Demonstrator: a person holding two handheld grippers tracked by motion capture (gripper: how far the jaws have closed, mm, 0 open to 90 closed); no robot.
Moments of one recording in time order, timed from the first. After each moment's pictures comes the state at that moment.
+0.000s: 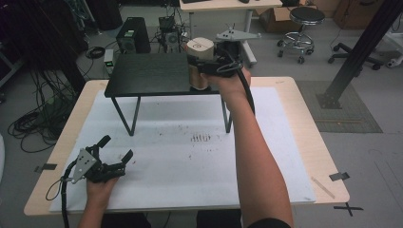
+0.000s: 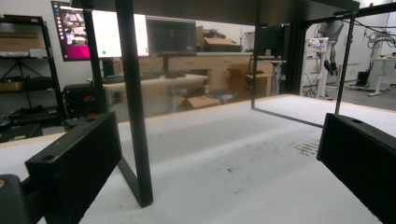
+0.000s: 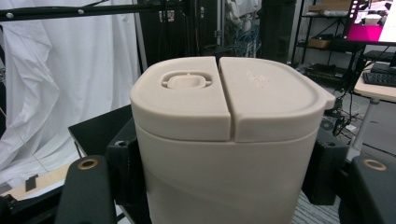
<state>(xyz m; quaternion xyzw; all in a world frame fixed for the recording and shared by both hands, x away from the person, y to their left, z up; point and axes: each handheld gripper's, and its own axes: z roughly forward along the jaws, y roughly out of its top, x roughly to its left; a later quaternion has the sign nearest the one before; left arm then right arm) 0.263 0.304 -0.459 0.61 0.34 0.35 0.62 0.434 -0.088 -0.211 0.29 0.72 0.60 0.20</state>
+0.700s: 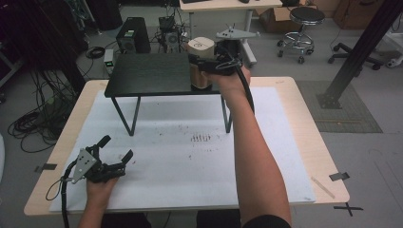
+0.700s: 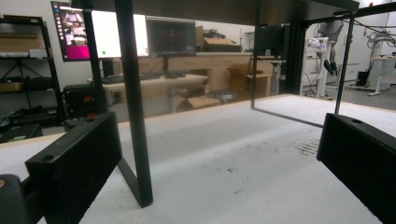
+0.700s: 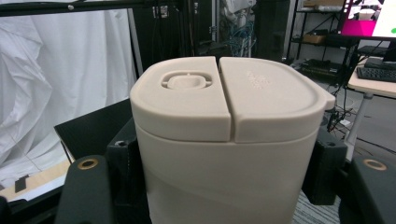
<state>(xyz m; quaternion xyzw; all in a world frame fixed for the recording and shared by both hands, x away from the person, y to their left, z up) 0.263 0.304 -0.459 0.61 0.34 0.35 0.62 0.444 -0.089 -0.214 0.30 0.72 0.59 0.20</state>
